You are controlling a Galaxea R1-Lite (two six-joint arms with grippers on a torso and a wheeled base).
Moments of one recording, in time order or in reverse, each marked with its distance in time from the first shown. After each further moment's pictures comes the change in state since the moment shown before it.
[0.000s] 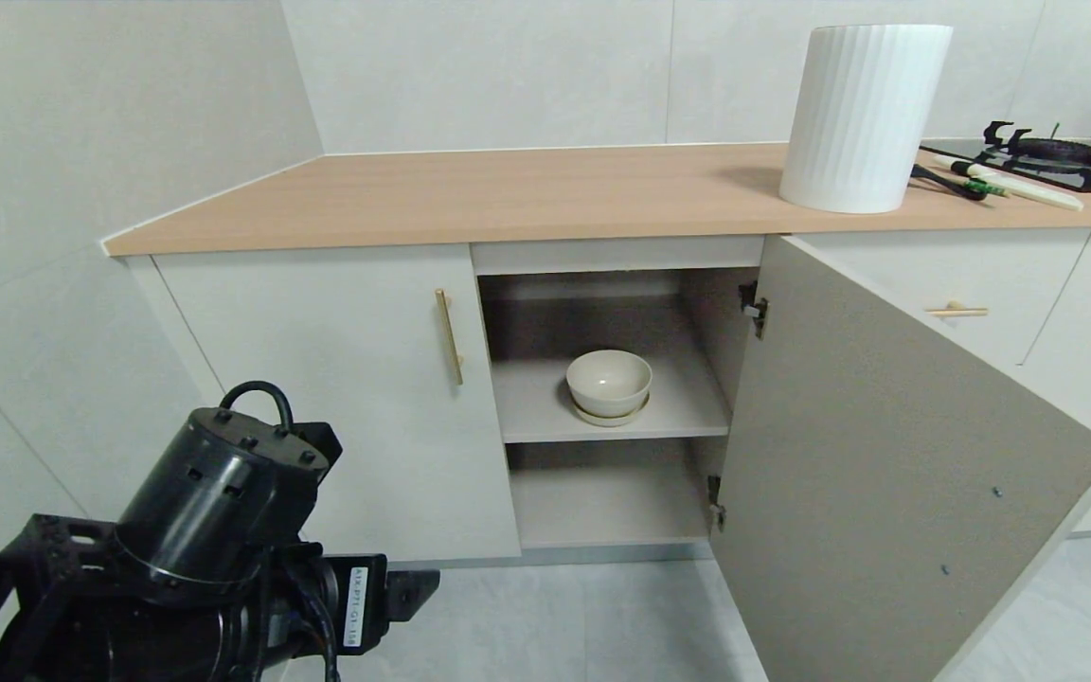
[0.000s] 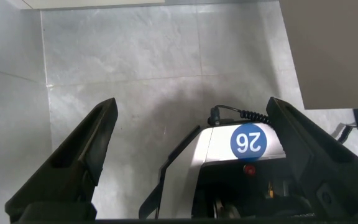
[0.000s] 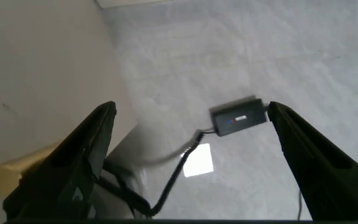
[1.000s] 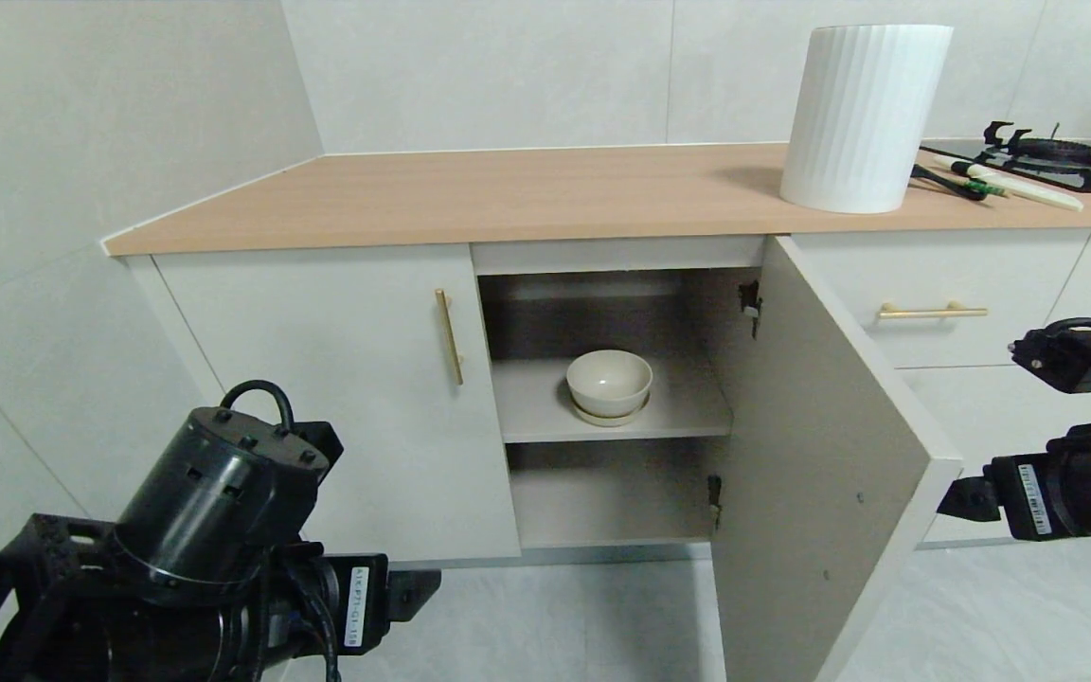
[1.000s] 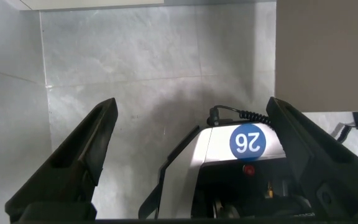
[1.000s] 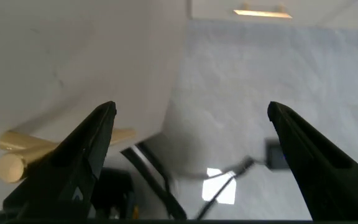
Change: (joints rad) left arm 0.000 -0.001 -0.002 0.000 0.000 0.000; right arm 0.341 -0.017 0.131 -0.199 0.071 0.153
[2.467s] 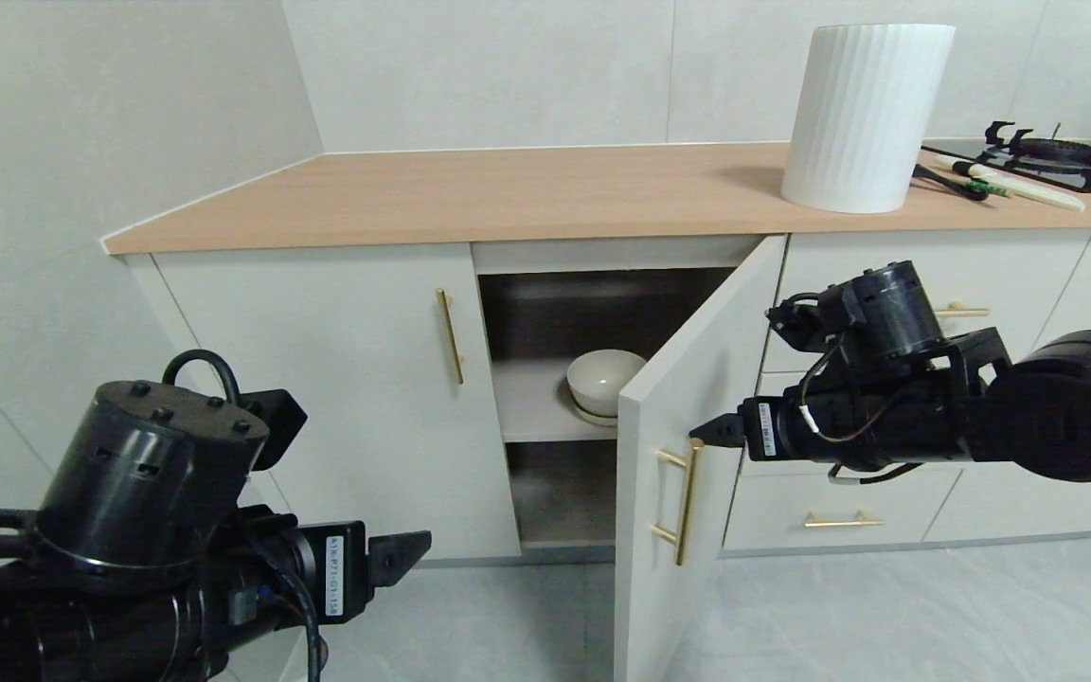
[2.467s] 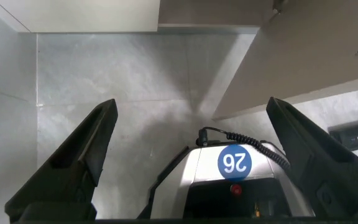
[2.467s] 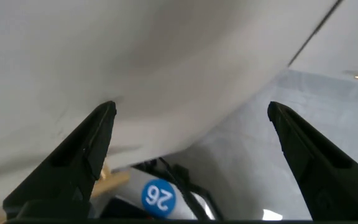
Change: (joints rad) left arm 0.022 -0.063 0.004 -0.064 0.005 0.003; right arm 0.247 0.441 -0.265 -0.293 0.079 0.180
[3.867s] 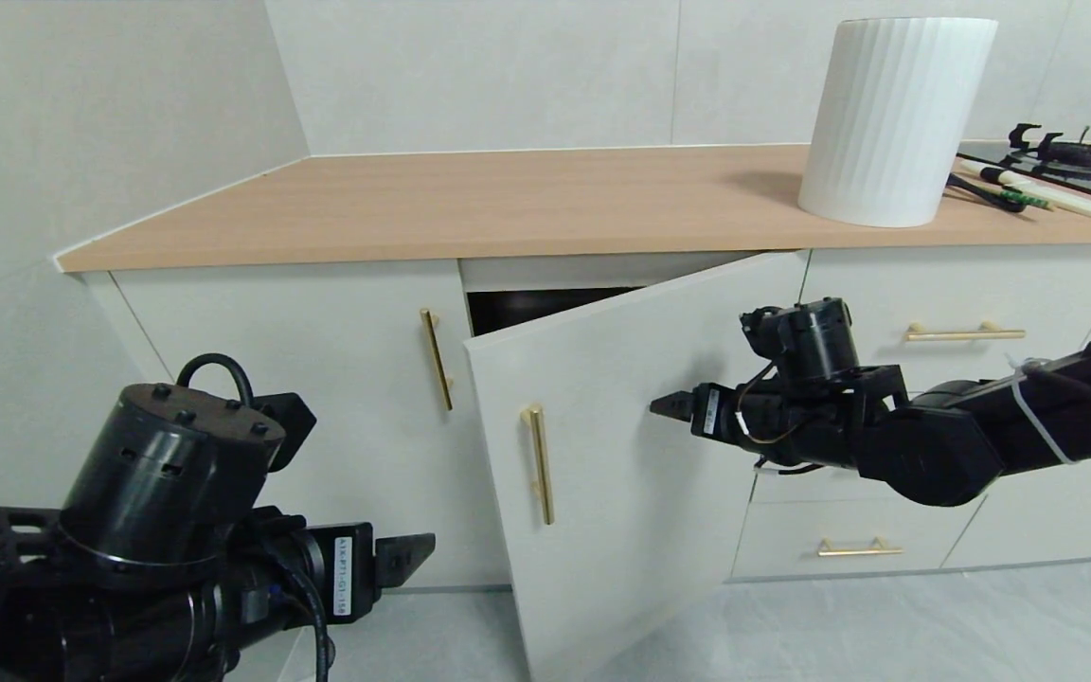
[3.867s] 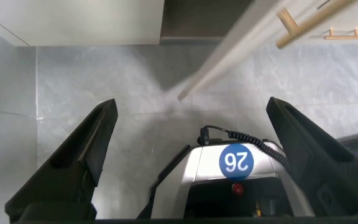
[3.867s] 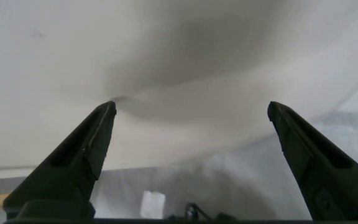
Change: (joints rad) left arm 0.001 0.020 0.001 -0.006 0.000 -0.001; right arm 0.005 0.196 -0.008 -0.353 -0.023 0.225
